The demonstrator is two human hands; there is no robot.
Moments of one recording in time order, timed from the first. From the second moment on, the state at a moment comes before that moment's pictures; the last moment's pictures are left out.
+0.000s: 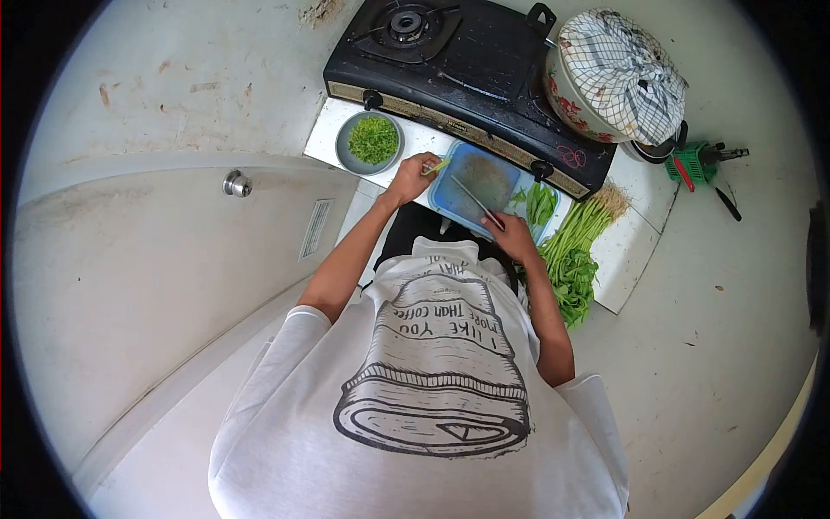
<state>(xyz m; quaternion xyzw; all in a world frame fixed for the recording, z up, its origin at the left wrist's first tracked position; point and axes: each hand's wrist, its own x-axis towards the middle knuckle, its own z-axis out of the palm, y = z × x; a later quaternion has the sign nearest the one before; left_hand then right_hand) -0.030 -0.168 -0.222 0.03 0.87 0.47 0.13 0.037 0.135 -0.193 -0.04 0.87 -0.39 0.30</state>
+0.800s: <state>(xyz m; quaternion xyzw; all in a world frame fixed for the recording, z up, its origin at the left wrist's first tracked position) -0.013 -0.111 -0.220 0.26 0.93 0.27 0.03 0.056 0.131 -0.217 0.00 0.91 -0.34 0.23</state>
